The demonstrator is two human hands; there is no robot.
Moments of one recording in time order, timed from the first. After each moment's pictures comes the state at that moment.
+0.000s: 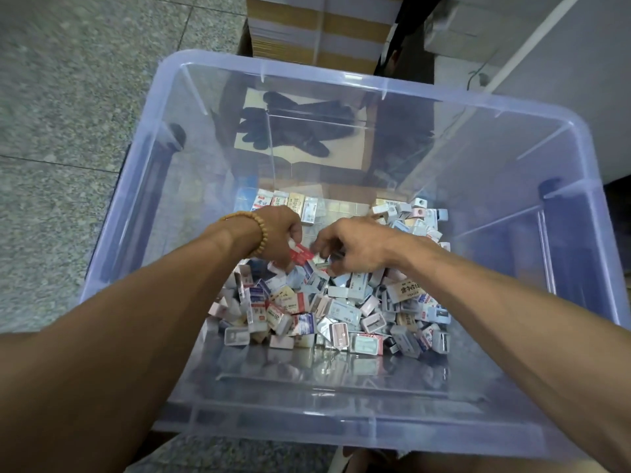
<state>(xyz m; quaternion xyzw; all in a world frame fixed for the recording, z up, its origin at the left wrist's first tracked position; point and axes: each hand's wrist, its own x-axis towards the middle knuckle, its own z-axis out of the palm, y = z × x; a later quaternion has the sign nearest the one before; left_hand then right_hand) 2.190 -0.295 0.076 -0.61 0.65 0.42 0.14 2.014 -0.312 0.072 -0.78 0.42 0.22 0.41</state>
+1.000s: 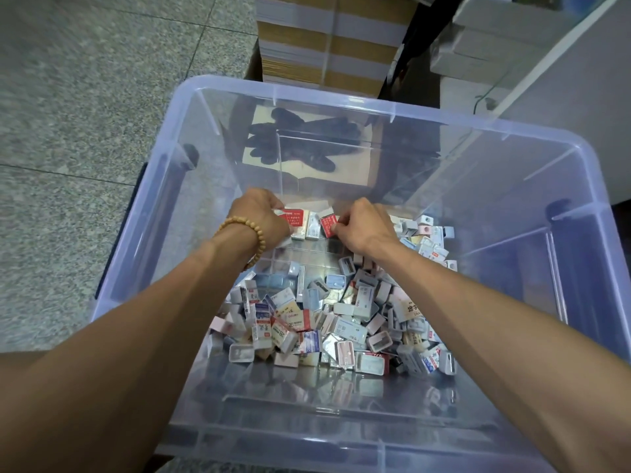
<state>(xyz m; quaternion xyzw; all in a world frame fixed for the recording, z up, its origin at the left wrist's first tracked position) 2.202 -0.304 0.089 -0.79 0.42 0.43 -0.15 2.035 -0.340 0.046 -0.69 0.66 0.02 0.30</state>
